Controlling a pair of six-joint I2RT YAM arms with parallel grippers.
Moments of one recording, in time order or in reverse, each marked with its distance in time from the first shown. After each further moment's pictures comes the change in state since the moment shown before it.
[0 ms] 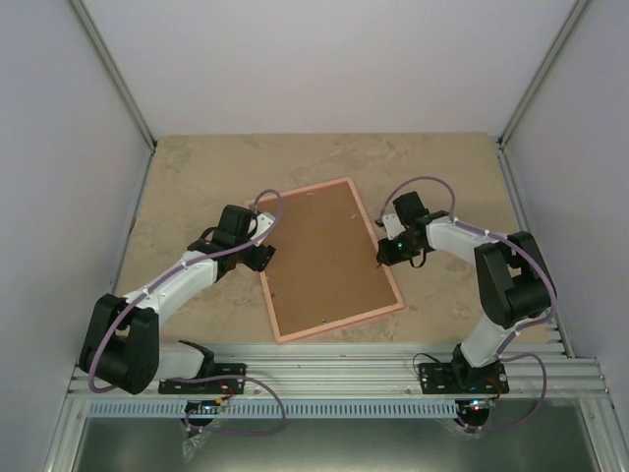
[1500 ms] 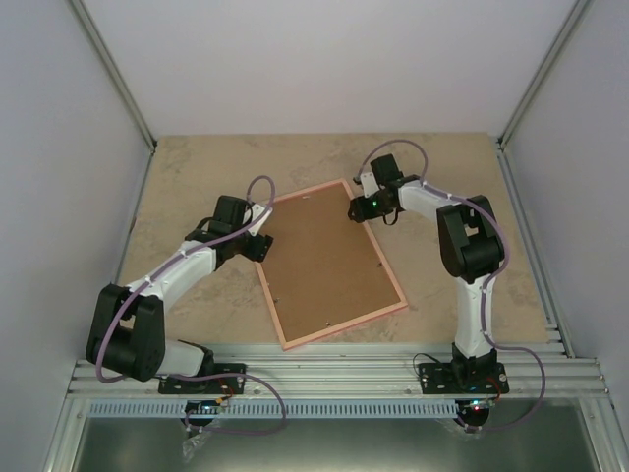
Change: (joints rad) left arm 0.064 0.065 0.071 -0.003 0.071 -0.041; right arm 0.005 0.437 0.554 0.056 -0.003 0.006
